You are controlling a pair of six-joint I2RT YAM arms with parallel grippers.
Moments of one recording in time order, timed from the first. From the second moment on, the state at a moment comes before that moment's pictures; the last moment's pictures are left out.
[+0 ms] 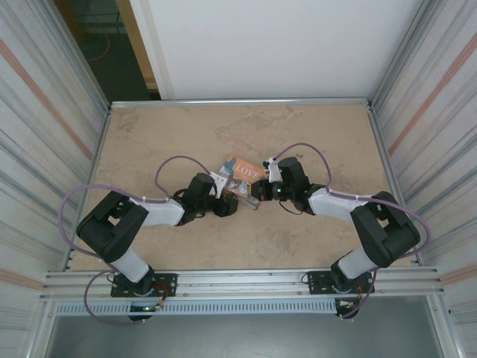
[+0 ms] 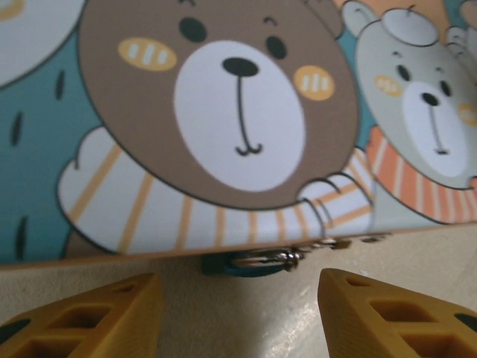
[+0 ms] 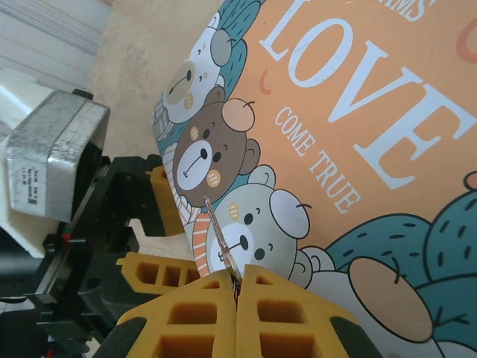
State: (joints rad) left arm -0.66 1.62 0.59 0.29 0.24 -0.28; right arm 0.57 1.52 0.67 0.21 -0.47 0.59
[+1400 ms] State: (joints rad) left arm -0.71 1.72 0.65 0.34 0.21 -0.36; right arm 0.59 1.49 0.67 0.16 -0.44 0.59
